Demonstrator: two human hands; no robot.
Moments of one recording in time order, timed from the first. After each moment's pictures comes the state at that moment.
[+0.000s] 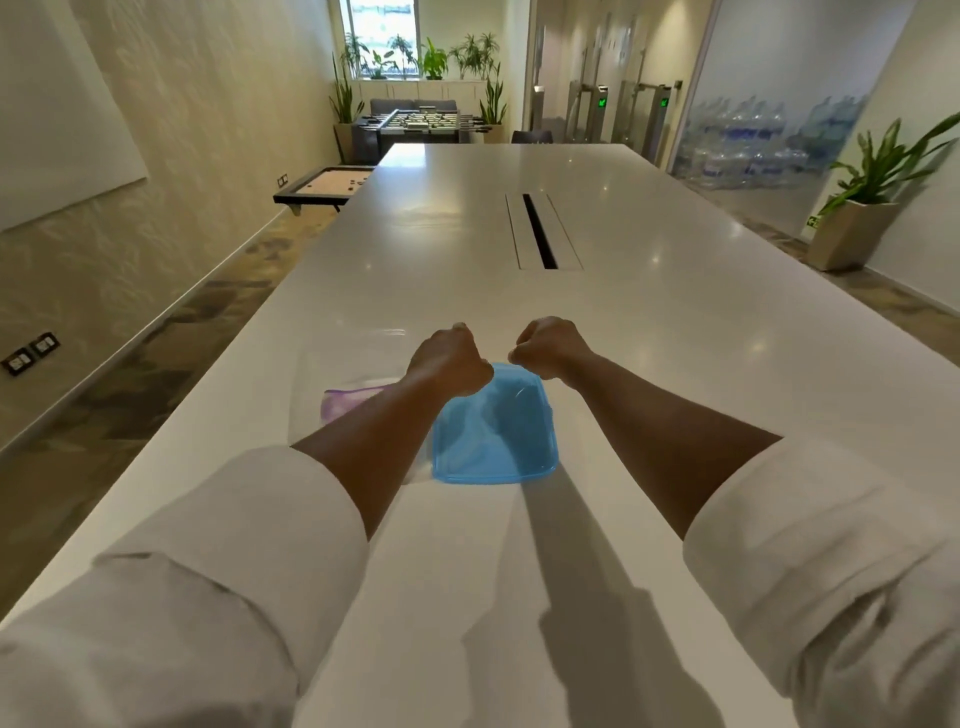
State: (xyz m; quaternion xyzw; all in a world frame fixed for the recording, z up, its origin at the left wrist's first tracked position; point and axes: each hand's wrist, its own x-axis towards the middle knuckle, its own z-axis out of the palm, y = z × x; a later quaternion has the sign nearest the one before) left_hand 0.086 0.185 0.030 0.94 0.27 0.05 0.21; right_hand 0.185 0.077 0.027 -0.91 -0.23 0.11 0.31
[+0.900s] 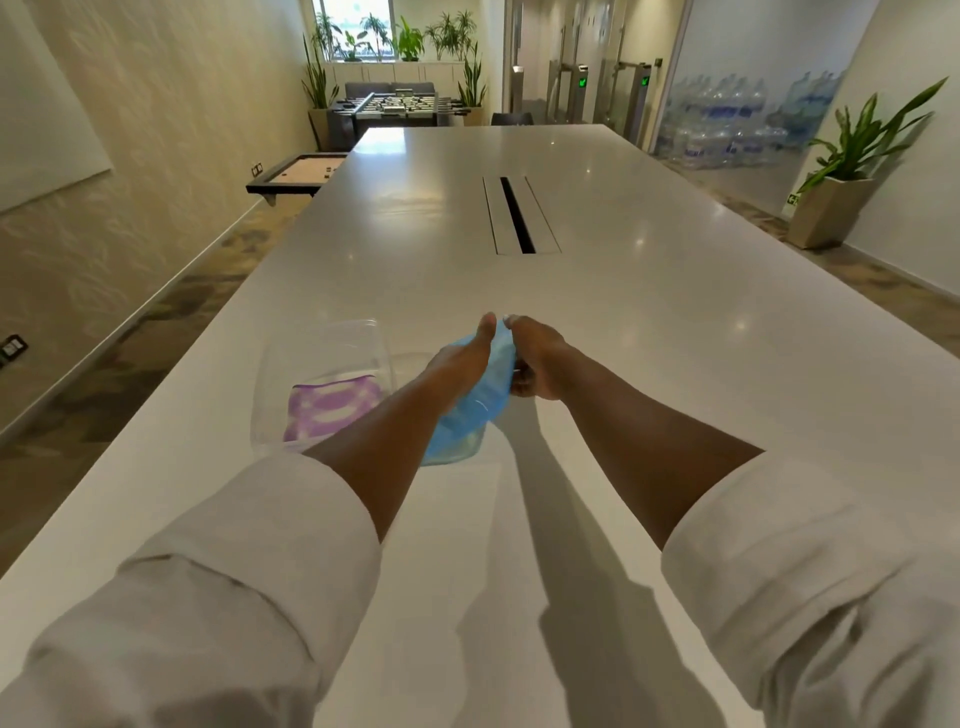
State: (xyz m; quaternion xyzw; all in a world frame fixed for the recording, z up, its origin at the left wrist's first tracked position) left_hand 0.101 0.138 0.020 0.79 0.36 0.02 0.50; right_hand 0.175 0.061 0.015 -0.71 0.00 0.32 0.63
